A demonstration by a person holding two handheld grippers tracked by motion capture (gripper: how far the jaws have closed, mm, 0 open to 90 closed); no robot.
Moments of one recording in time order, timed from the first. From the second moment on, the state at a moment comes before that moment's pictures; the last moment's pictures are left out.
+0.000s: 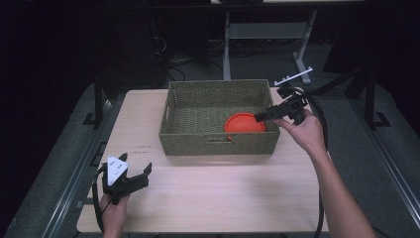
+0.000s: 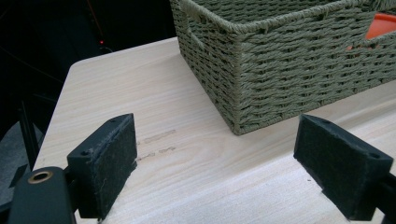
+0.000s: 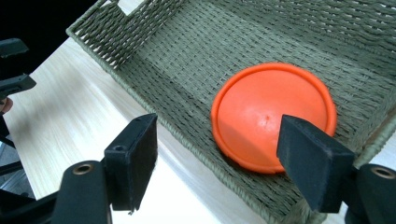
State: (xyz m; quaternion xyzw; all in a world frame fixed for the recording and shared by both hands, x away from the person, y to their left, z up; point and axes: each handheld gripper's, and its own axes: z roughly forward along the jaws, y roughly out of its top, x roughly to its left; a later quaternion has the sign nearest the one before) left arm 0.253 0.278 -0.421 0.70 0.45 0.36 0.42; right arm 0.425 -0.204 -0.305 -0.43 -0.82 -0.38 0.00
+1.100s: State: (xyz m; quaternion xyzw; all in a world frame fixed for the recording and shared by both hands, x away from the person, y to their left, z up) left arm 0.252 0.277 -0.421 0.70 0.45 0.36 0.42; right arm 0.360 -0.241 -0.325 -0.41 -0.81 -0.41 0.02
